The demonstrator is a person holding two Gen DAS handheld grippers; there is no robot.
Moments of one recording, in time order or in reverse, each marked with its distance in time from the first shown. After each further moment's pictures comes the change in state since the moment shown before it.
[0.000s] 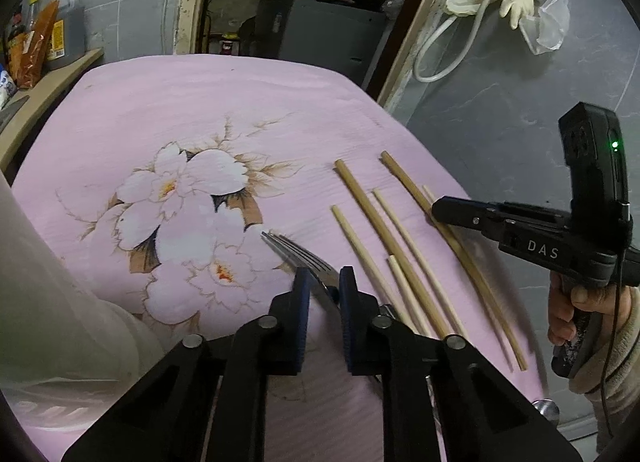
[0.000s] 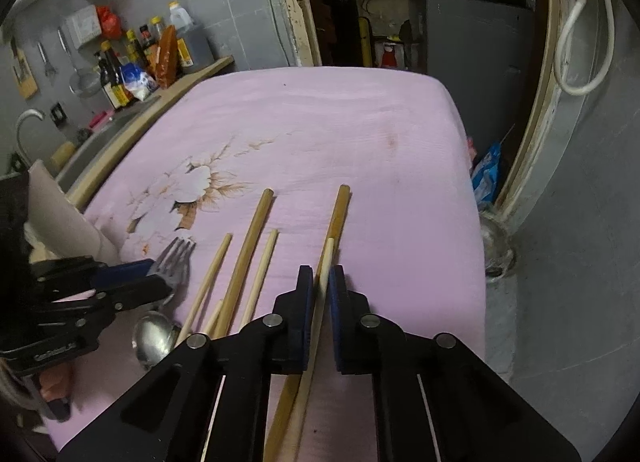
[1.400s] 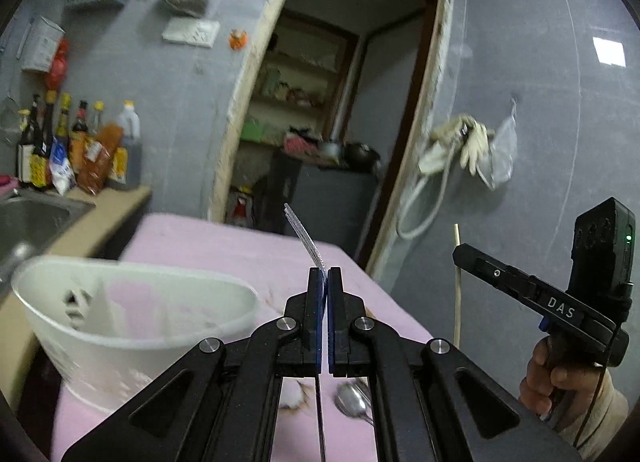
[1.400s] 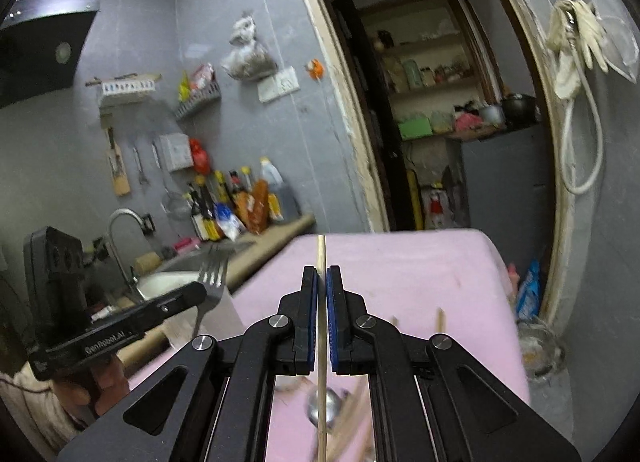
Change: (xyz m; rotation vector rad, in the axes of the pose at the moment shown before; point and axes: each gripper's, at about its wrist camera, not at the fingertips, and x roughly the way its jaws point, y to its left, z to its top) left arm -0.172 -0.003 -0.033 0.006 -0.629 0.022; right arm -0.129 0.100 -0.026 -0.064 -0.633 0.194
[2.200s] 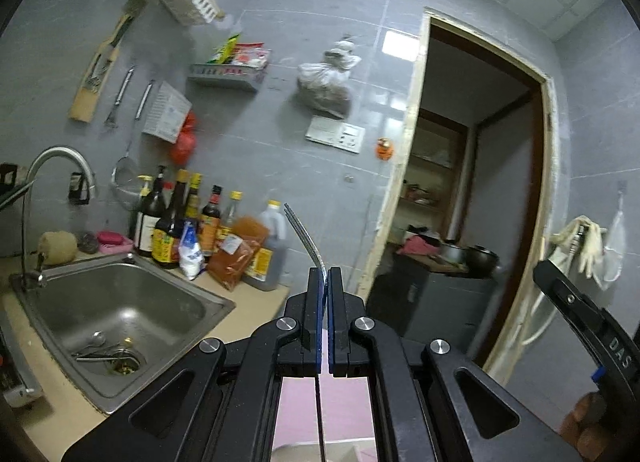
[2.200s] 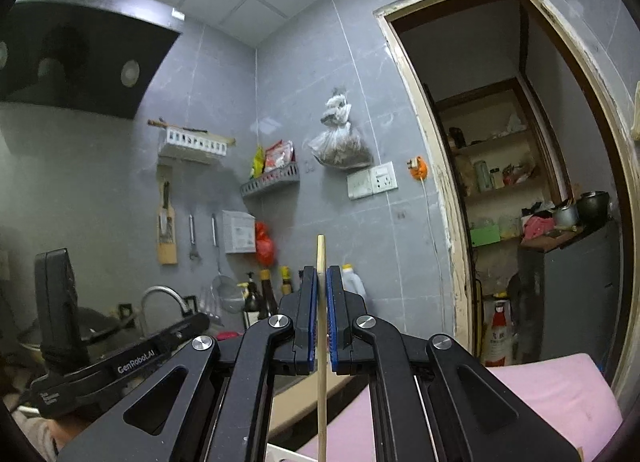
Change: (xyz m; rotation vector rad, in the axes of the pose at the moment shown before) left arm -0.050 0.164 0.062 -0.078 -0.338 0.407; right arm 0.109 0.129 0.036 -0.139 -0.338 0.135
